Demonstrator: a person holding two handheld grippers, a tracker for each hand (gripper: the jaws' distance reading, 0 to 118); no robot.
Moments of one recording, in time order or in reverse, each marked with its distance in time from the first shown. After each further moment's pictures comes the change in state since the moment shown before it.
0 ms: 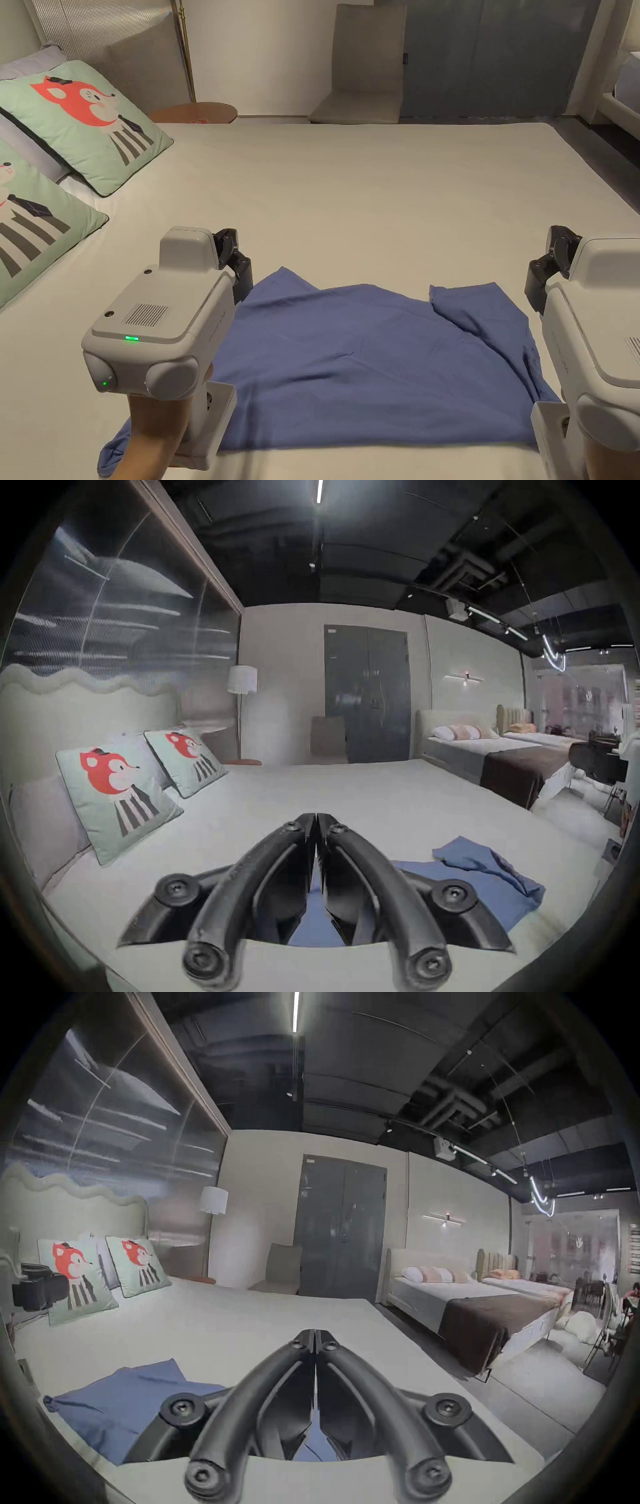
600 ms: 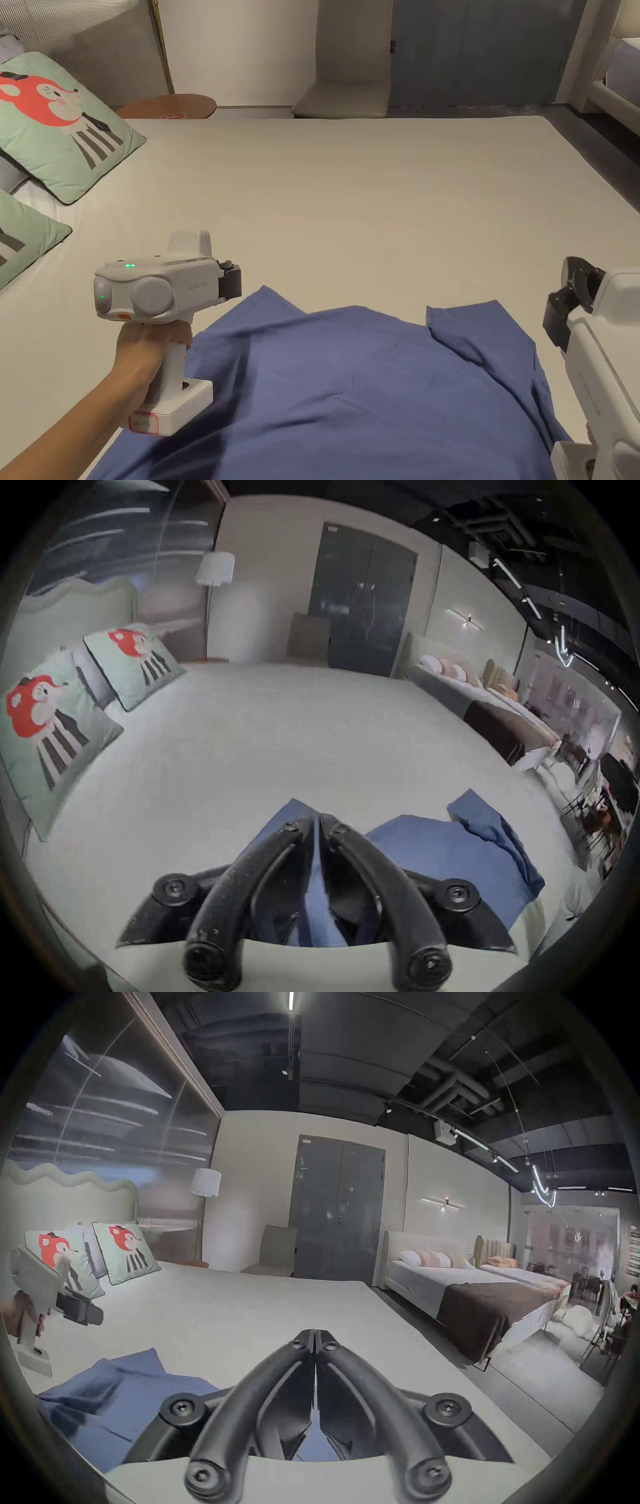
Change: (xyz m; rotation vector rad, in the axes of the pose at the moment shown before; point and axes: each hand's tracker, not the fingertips) left arm -0.049 -0.026 -0.205 -0.513 -0.152 0.124; right arm 0.012 -0.024 -0.067 -0.092 -0.025 0.000
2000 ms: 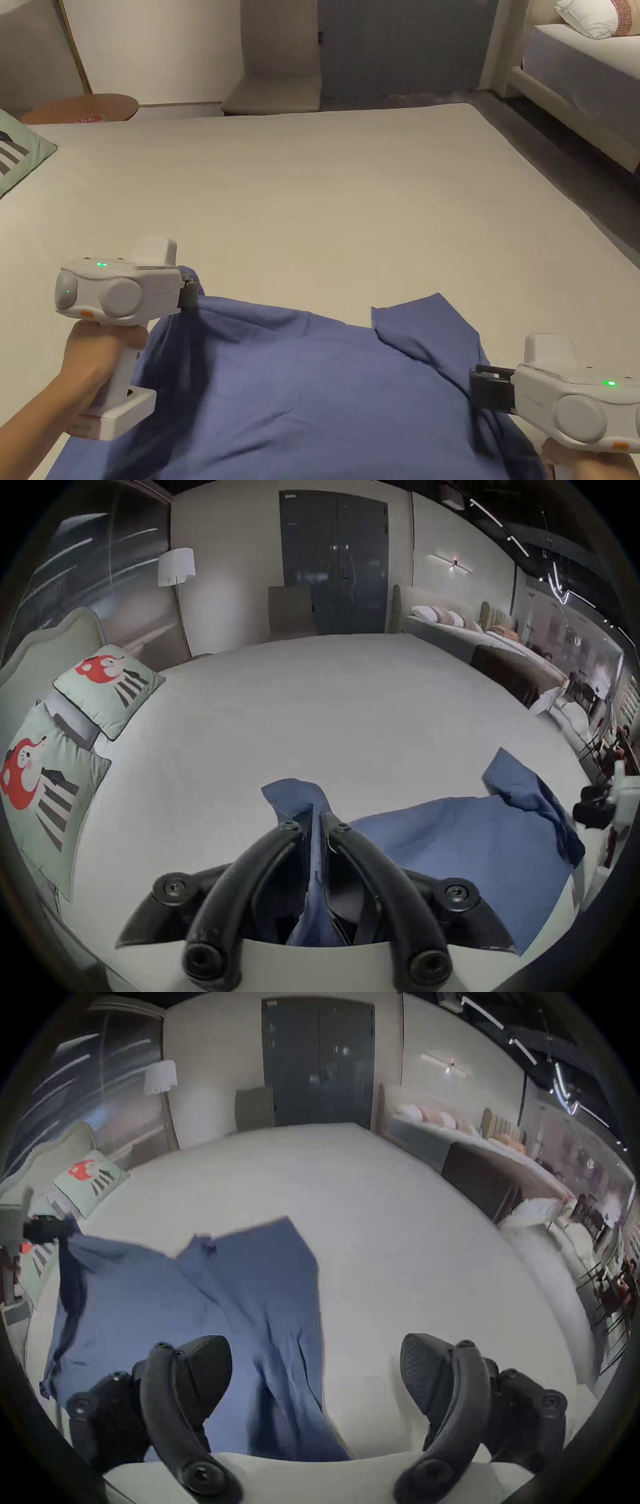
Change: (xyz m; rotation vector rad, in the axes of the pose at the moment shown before) left arm 0.025 0.019 -0.044 -0.107 0.050 -0.213; right arm 0.060 -0.120 -0.087 -0.744 0.000 -0.132
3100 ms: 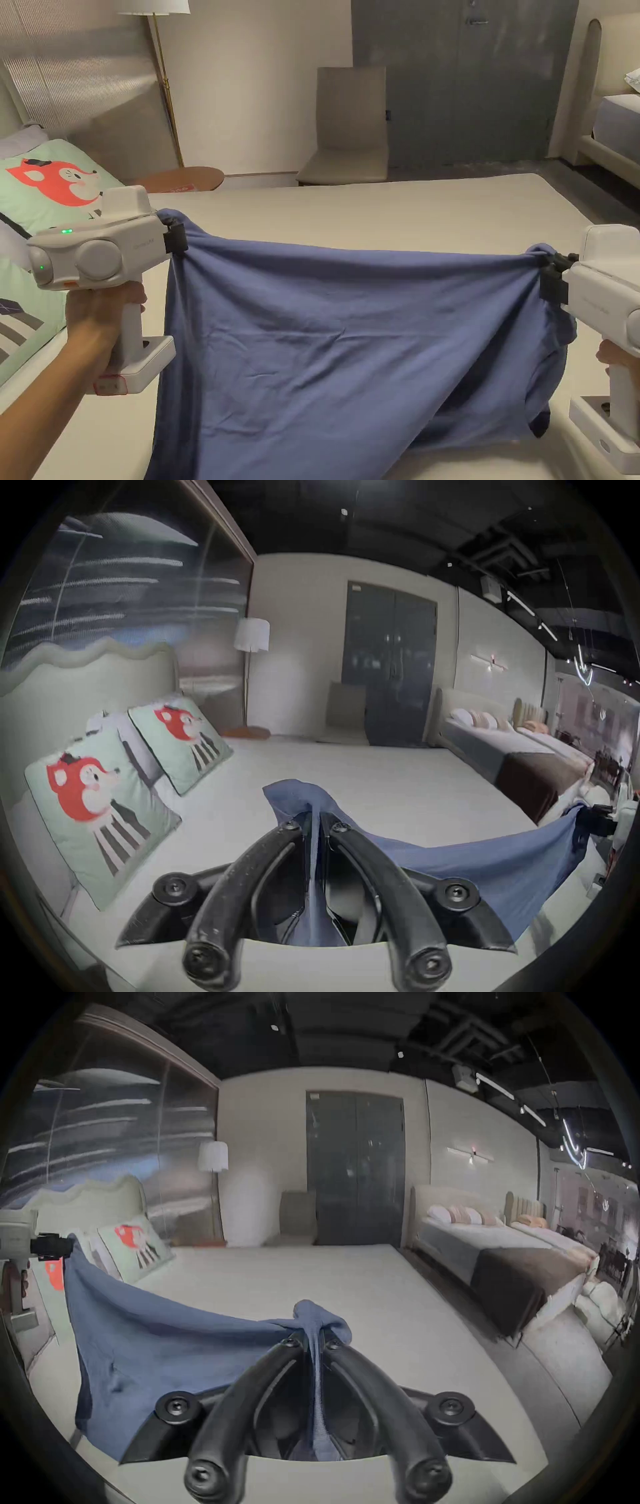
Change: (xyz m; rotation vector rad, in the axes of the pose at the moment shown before) left arm -0.086 0.088 0.152 0.442 0.172 0.205; right arm -0.048 0.166 0.105 0.576 0.156 0.111
